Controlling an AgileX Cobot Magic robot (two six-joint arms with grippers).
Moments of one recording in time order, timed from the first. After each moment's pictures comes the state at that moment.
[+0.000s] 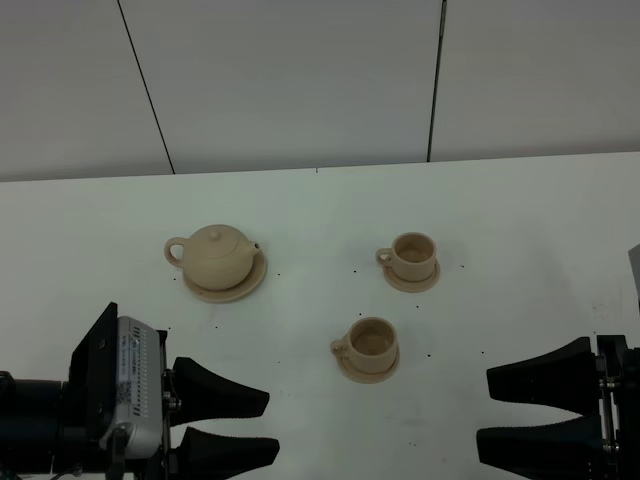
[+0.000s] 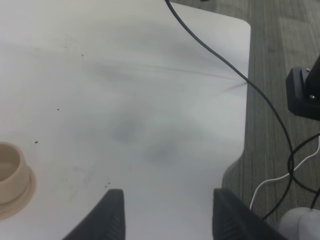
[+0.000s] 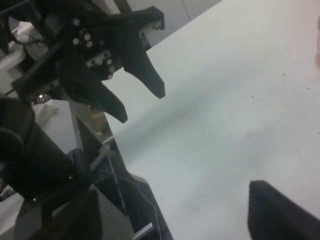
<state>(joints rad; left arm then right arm) -0.21 1.26 -0.50 -1.35 0.86 1.94 0.05 1.15 -0.46 1.51 1.16 -1.78</state>
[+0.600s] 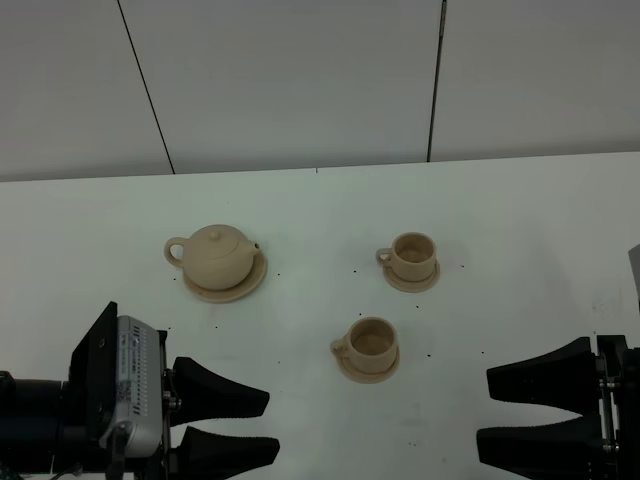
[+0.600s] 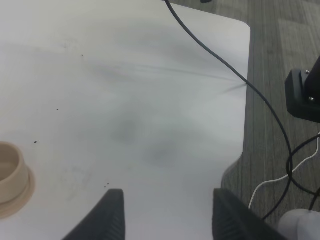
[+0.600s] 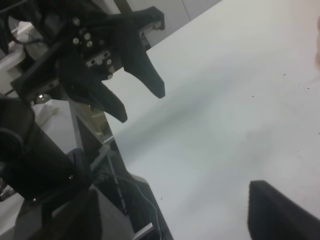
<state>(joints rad) -0.21 1.26 -0.50 -1.35 0.86 1.93 0.05 1.15 -0.46 1.51 1.16 -1.78</state>
